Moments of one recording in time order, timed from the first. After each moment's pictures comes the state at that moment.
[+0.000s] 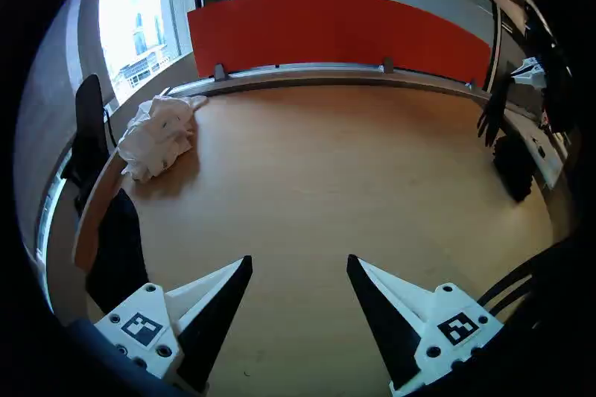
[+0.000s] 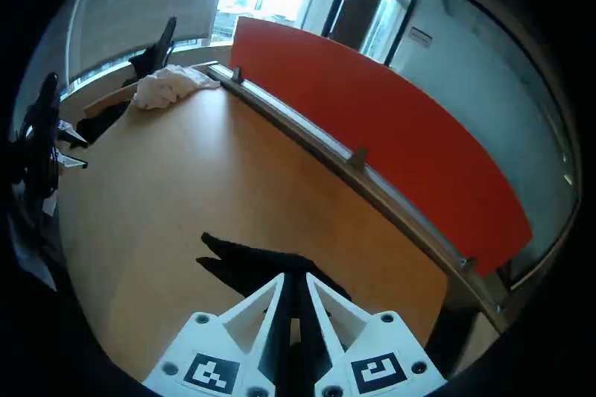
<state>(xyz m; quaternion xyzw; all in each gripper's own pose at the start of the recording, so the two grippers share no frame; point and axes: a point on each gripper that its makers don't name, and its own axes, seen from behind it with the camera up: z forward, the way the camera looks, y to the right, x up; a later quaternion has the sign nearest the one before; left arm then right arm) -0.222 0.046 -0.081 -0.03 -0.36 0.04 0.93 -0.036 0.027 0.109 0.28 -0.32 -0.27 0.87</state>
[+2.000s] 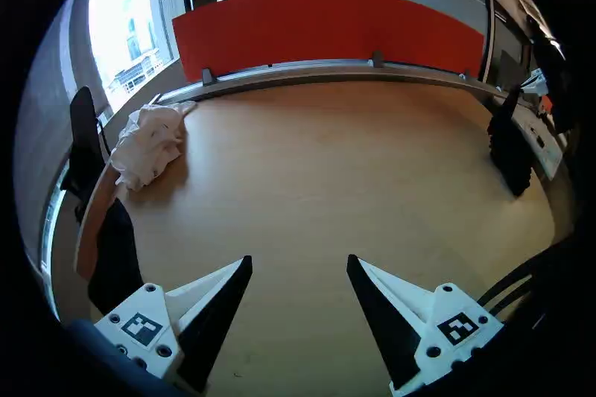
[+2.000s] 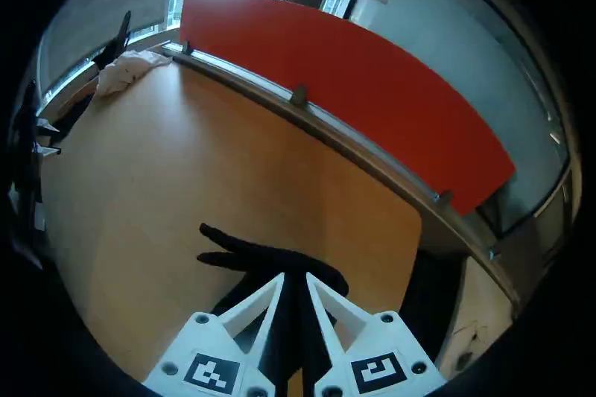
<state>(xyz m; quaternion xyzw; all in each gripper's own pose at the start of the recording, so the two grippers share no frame) -0.219 0.074 -0.075 -0.04 -0.37 0.06 0.93 -0.062 0.182 0.094 0.19 -0.39 -0.24 0.87</state>
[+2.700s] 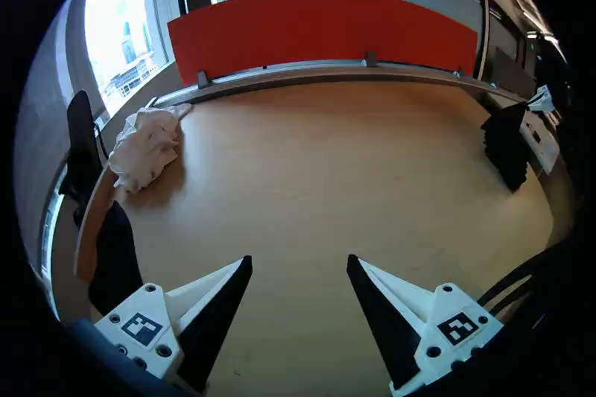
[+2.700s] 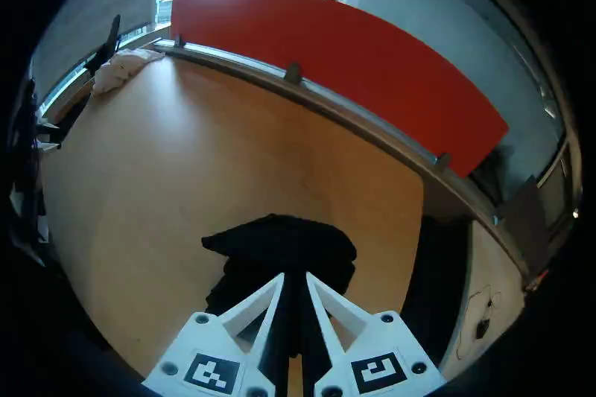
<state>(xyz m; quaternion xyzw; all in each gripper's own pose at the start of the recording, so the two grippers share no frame) -0.217 0.075 -0.082 -0.05 -0.37 0.06 0.93 -0.089 0.207 0.033 0.17 -0.41 -0.21 0.87</state>
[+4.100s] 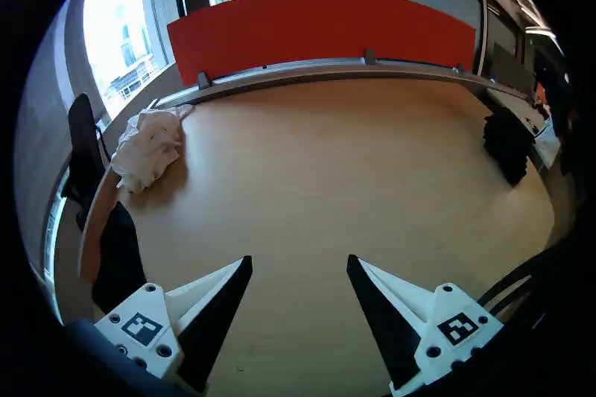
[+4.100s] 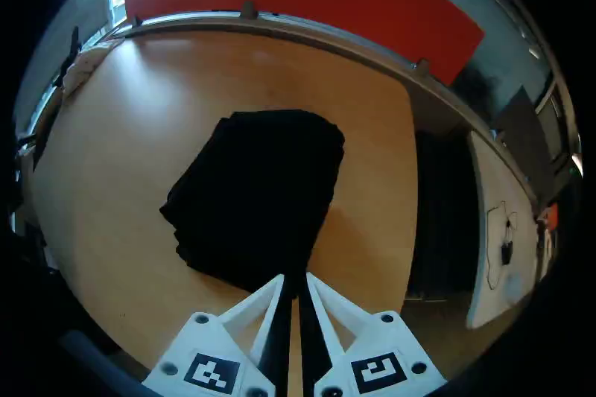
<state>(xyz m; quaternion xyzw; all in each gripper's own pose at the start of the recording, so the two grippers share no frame) -0.215 0.070 -0.090 -0.05 -0.37 0.07 0.93 -0.175 0.282 -0.041 0.09 -0.51 -0.15 0.84</state>
